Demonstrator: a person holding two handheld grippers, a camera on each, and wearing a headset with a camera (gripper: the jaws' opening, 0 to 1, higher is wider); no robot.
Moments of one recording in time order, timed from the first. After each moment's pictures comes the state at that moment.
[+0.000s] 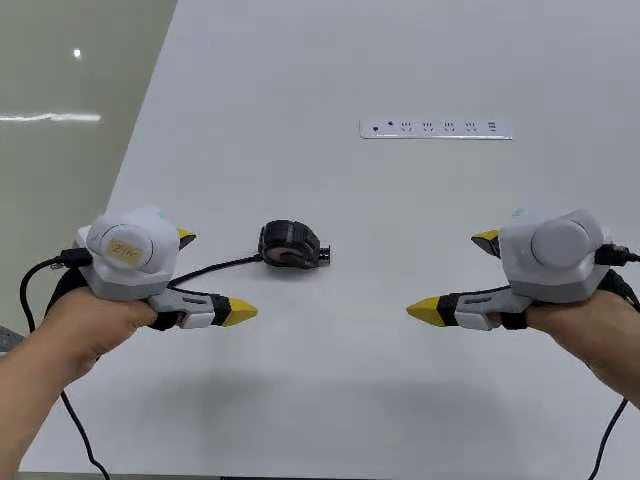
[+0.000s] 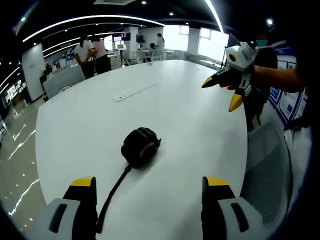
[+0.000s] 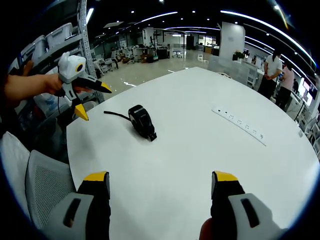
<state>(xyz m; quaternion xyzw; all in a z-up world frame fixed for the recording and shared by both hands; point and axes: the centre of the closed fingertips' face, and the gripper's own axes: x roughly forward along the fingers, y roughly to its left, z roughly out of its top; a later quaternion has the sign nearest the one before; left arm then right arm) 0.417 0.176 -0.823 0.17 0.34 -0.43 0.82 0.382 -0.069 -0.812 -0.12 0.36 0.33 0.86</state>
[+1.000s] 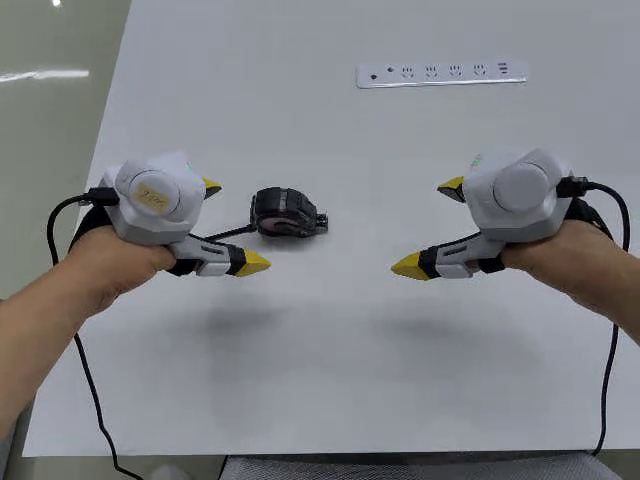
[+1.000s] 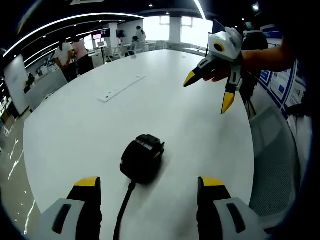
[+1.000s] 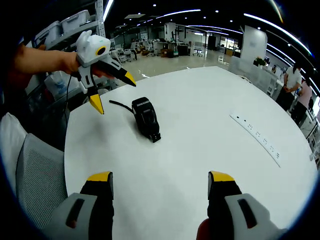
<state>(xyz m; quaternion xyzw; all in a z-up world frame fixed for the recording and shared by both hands) 0.457 0.142 -0.850 0.22 0.34 -0.48 0.78 0.417 -0.044 -0.847 -0.17 0.36 0.41 0.82</state>
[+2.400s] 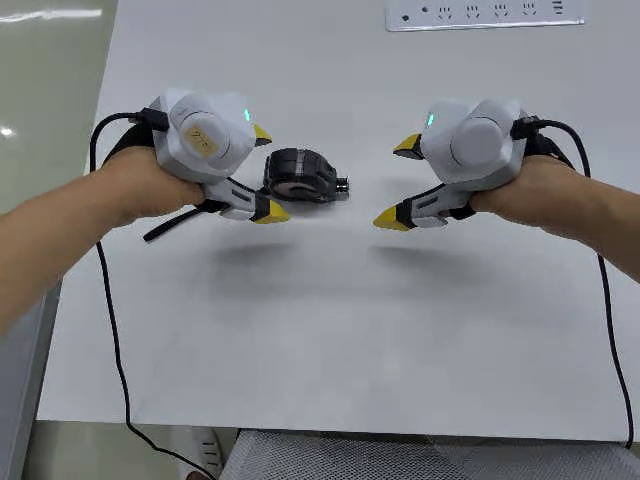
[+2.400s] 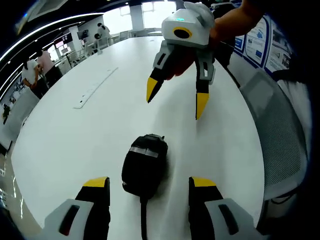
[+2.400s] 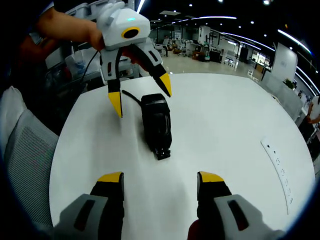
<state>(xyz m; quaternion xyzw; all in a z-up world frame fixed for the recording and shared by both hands) 0.478 0.119 -0.882 0.33 0.33 -0.56 0.68 0.455 0.017 -0.894 -0.23 0.33 0.51 0.76</state>
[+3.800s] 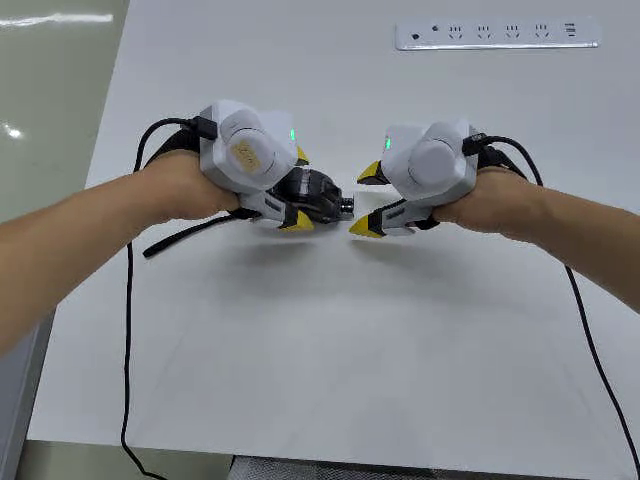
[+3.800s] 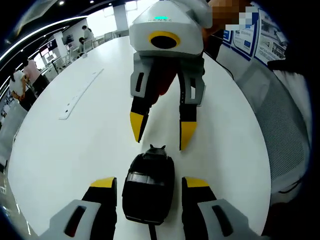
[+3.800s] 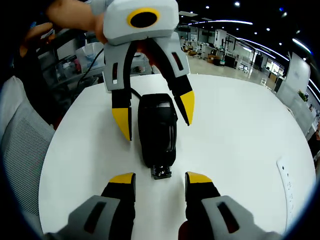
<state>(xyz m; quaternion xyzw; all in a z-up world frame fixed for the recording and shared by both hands) 0.485 0.087 -0.901 0.36 0.31 -0.60 0.64 0.472 0.055 -0.919 -0.25 0.31 0.56 0.72</state>
